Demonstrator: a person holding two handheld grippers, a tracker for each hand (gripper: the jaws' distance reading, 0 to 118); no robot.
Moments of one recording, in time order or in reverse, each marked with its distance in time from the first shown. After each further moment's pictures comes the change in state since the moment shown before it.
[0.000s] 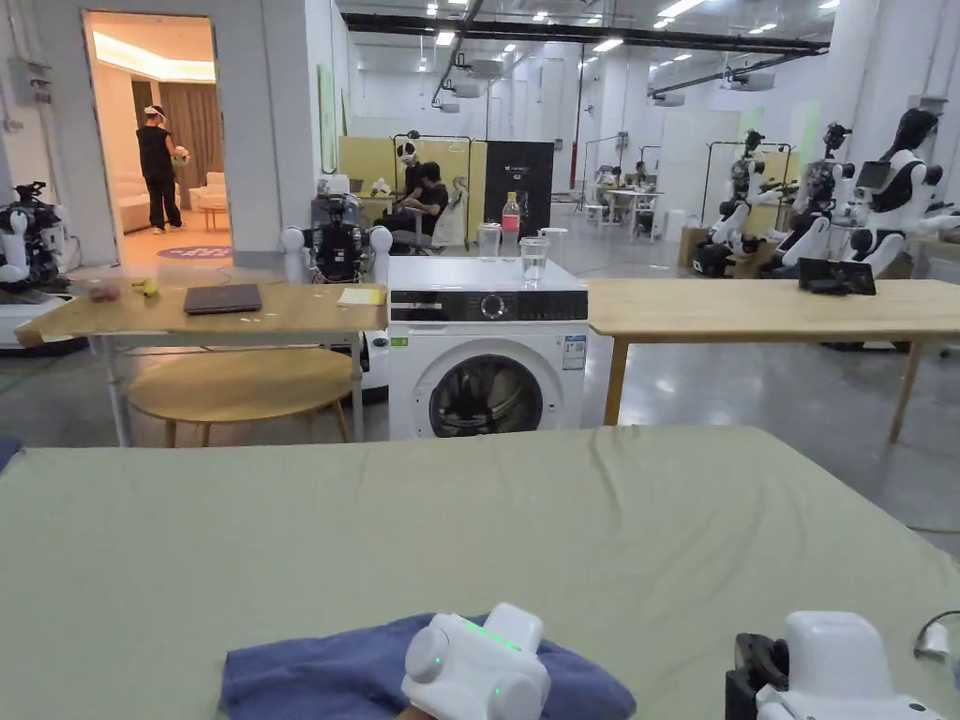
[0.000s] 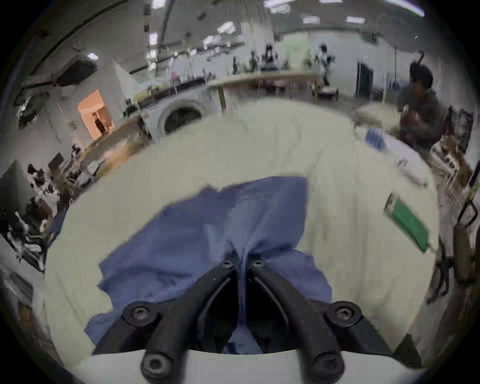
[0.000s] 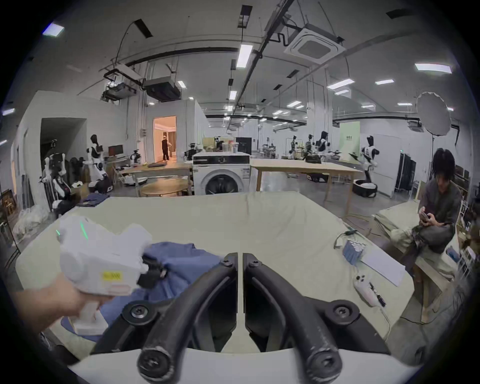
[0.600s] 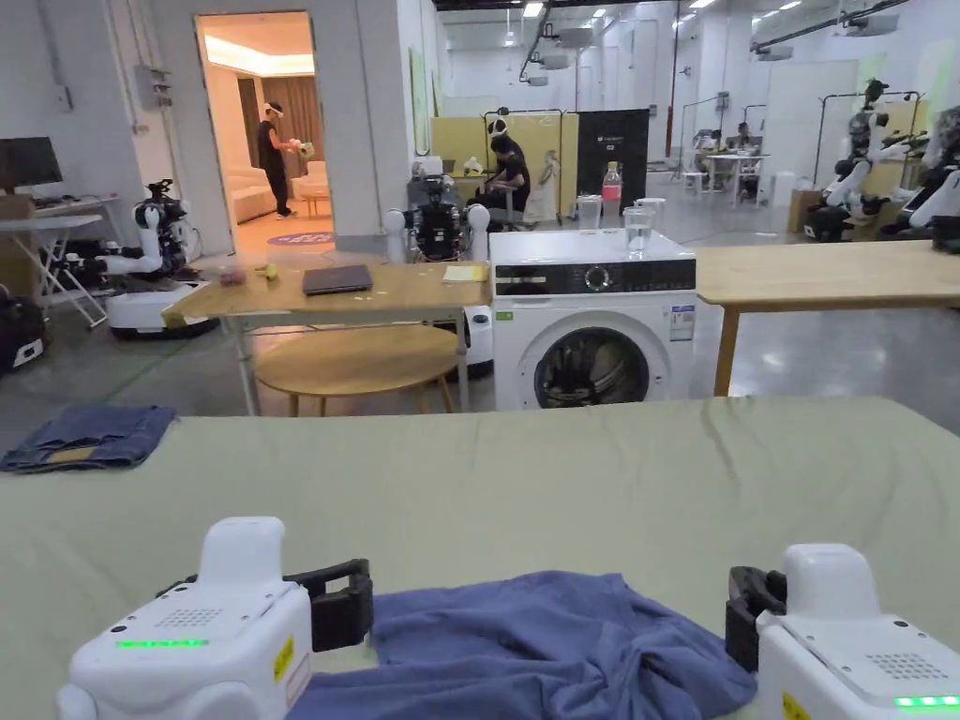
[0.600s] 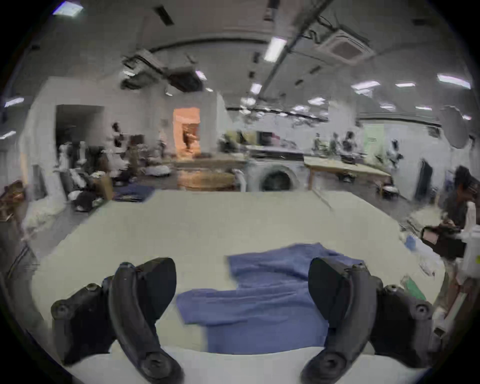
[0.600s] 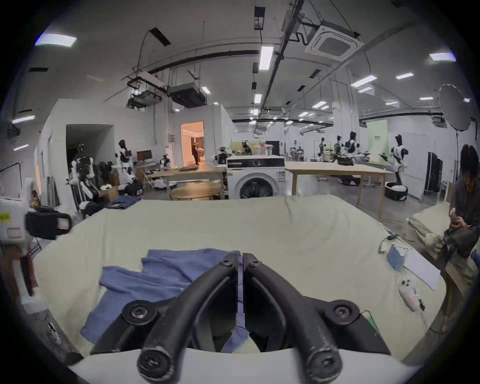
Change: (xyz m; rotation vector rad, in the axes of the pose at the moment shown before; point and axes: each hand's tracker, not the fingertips) left arm -0.214 -0.156 0.241 0.514 0.355 0.484; right arm -0.076 -0.004 -0.035 0.040 0.205 0.001
